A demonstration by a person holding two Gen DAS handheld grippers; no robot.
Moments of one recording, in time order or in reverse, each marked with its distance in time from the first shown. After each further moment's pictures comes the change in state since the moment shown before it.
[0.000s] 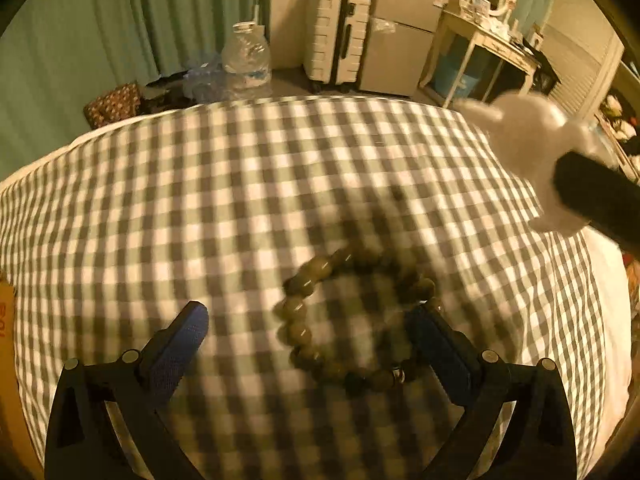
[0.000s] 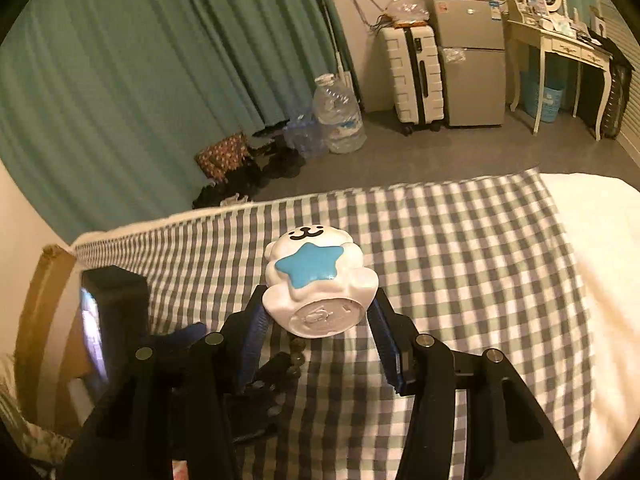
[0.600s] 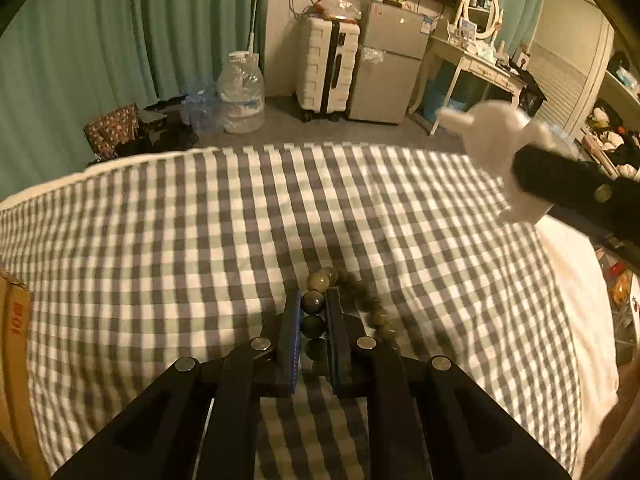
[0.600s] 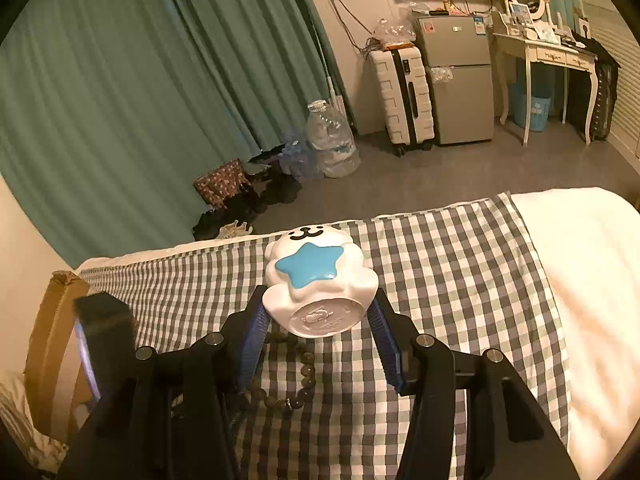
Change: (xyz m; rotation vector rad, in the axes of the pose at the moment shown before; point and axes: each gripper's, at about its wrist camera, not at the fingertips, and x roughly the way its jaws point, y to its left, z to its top) left arm -0.043 -0.002 0.004 -0.018 -0.108 -0.033; right arm -0.030 -0.007 0.014 0.028 -0.078 -0.004
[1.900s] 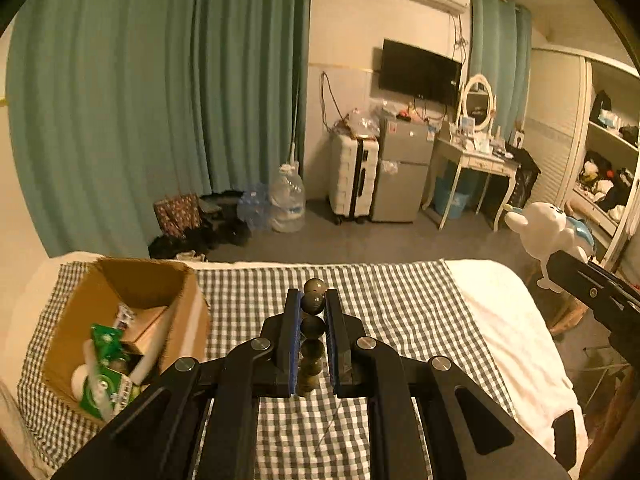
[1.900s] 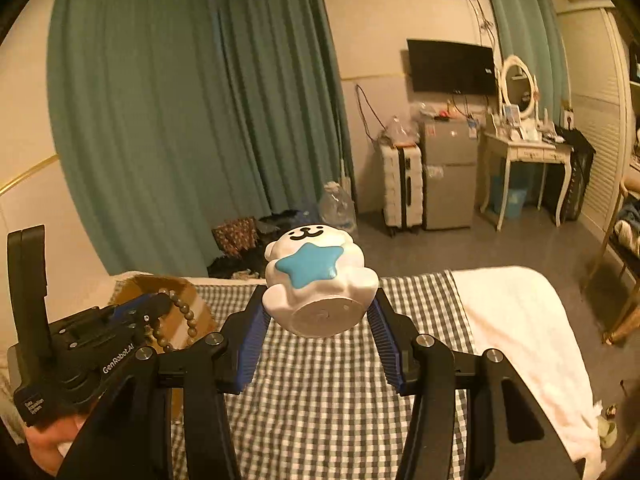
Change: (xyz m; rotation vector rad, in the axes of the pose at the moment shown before) left arm -0.313 0.018 -0.037 -0.023 -0.366 0.108; right arm -0.268 0.120 -0.029 -0.147 -0.264 -0.061
